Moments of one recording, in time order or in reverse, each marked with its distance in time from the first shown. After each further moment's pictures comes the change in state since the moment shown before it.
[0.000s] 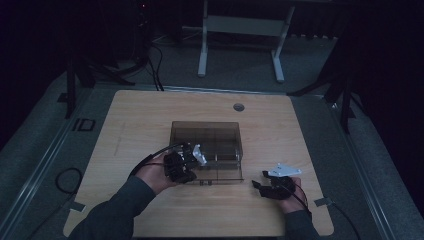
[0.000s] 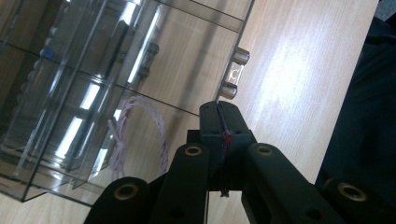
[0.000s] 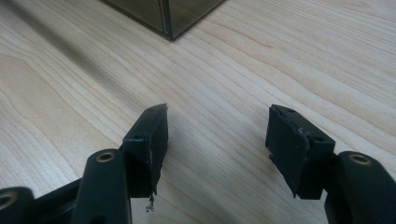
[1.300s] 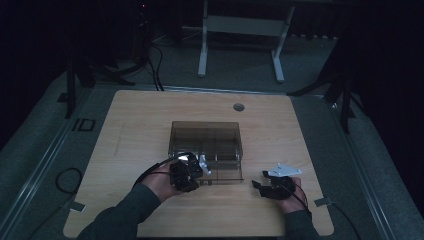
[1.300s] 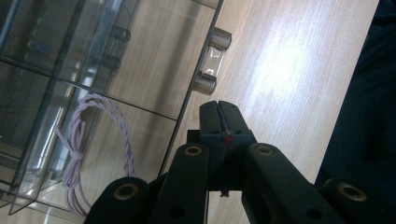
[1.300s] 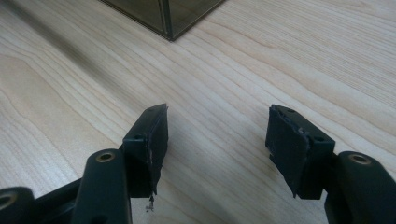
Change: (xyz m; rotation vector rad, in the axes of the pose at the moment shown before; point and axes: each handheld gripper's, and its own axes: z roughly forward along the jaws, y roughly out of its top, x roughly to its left) left arm -0.013 -0.001 0.027 0.050 -0.015 0.019; right arm 0.000 0.000 0.000 -0.001 0.000 0.001
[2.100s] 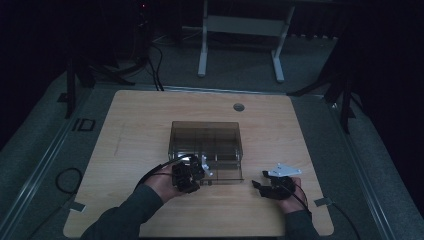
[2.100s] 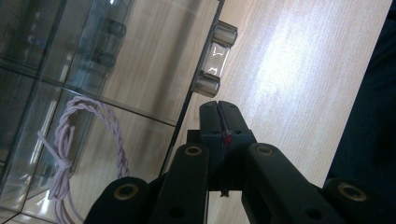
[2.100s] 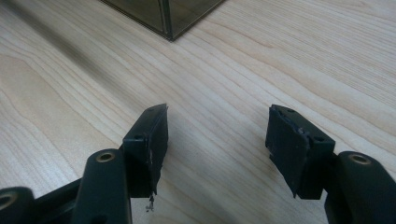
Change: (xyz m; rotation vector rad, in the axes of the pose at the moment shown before) left arm 0.000 0.002 0.012 0.021 0.003 -0.001; right arm 0.000 0.000 0.000 0.000 0.000 -0.001
